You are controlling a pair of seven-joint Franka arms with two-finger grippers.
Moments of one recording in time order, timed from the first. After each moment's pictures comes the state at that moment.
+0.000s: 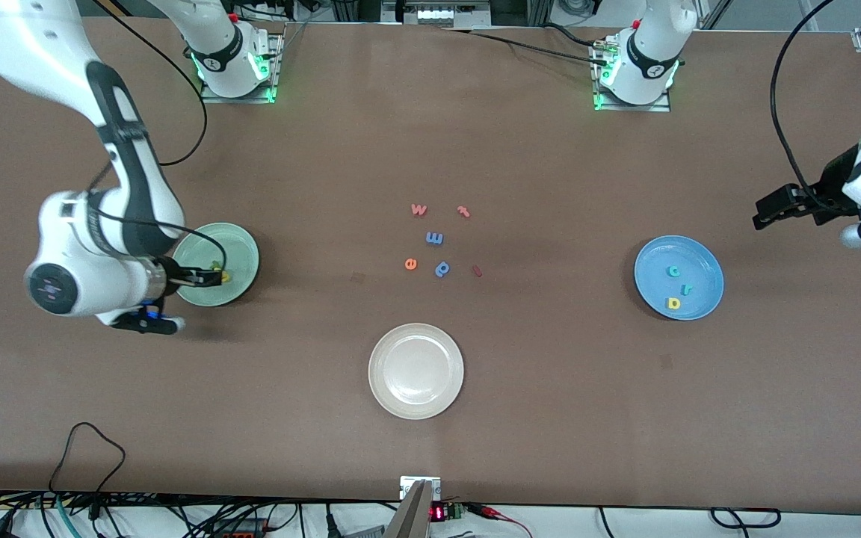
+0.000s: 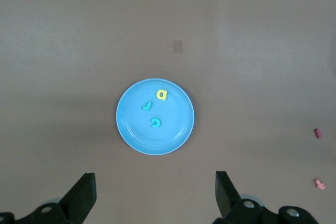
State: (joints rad) left arm -0.01 0.02 0.04 -1.73 -0.02 1.74 -0.07; right arm 0.04 0.49 0.03 -1.62 0.03 1.77 0.16
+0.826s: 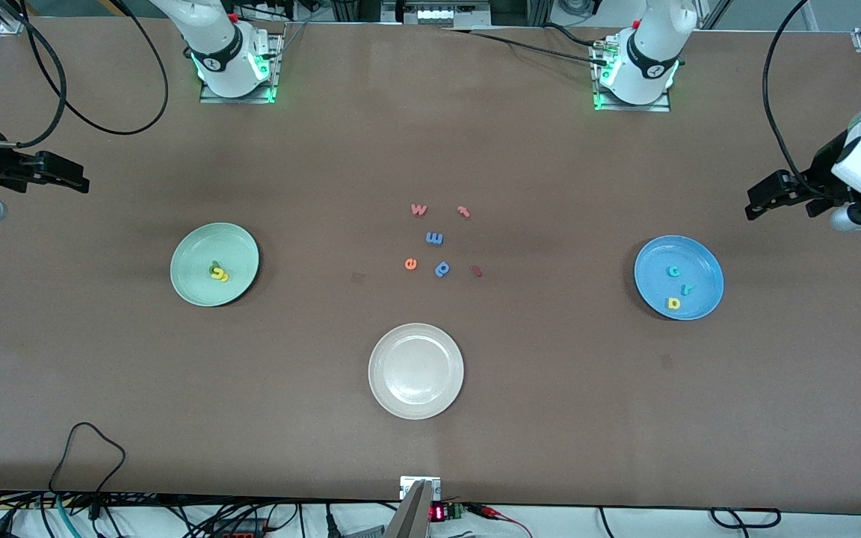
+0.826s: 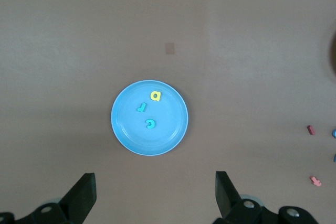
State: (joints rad) left arm -0.01 -0.02 0.01 -1.76 -0.02 1.76 -0.07; right arm -0.06 0.07 0.02 -1.59 -0.03 1.52 -0.05
